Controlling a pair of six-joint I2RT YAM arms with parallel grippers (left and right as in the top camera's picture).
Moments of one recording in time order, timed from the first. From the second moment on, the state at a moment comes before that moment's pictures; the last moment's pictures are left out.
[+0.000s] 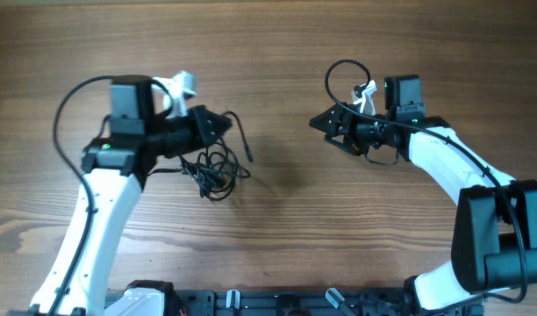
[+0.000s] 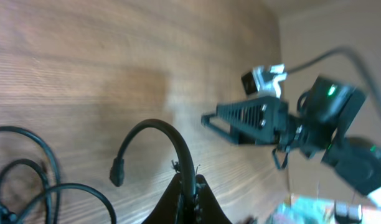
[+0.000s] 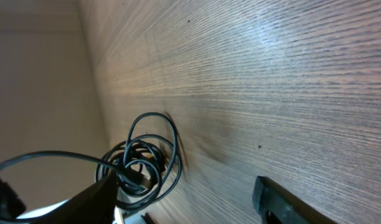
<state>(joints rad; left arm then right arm) -0.10 1.31 1.02 -0.57 0.72 -0.46 0.12 1.72 0.95 -0.25 -0.85 0.63</state>
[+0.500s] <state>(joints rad) -0.42 1.49 1.02 -0.43 0.44 -0.47 -0.07 1.72 0.95 -0.43 -0.87 0.52</state>
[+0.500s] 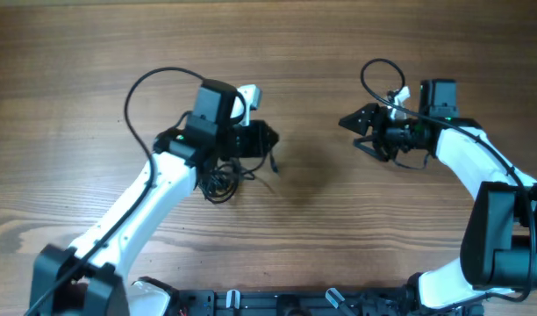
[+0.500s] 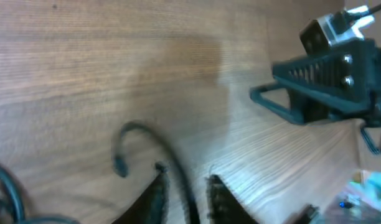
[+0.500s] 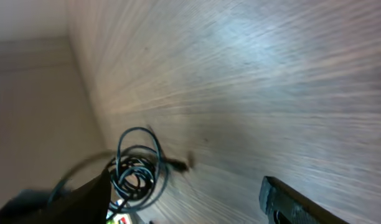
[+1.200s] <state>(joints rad) -0.13 1.35 1.30 -0.94 0.33 -0.60 -0.07 1.72 0.95 -0.54 -0.76 0.41</state>
